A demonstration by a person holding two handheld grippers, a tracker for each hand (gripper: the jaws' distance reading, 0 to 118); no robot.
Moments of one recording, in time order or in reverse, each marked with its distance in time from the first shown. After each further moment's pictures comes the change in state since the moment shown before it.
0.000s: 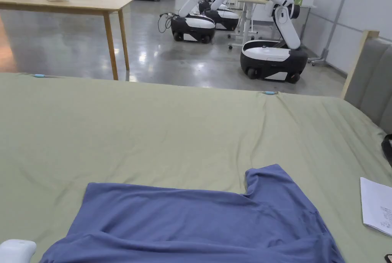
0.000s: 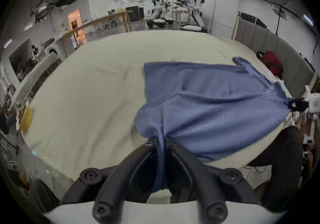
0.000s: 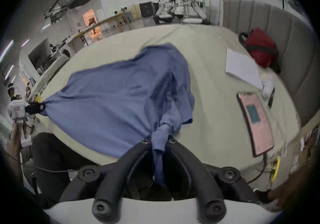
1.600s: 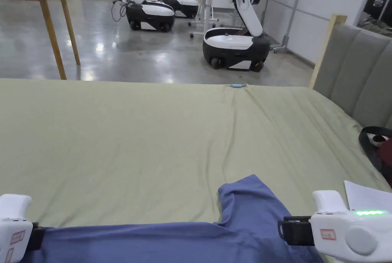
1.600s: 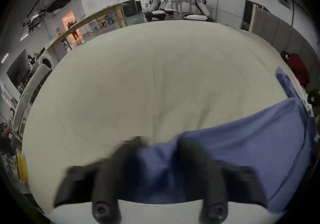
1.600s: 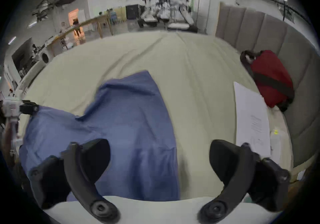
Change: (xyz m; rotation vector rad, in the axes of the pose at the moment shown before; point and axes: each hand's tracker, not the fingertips) left arm 0.034 0.199 -0.205 -0.050 0.065 -0.112; right arm 0.036 0.198 -0.164 -0.008 -0.211 0.012
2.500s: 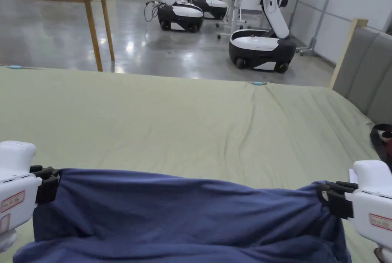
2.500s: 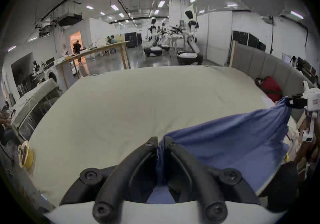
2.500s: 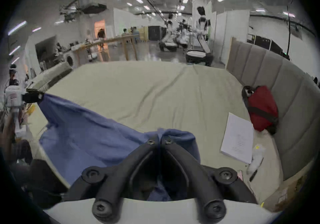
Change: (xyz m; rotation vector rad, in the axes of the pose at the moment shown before) left arm -0.013 -0.085 0.227 0.336 -0.066 0.054; right arm -0.012 -0.066 0.205 0.308 0.173 0.120
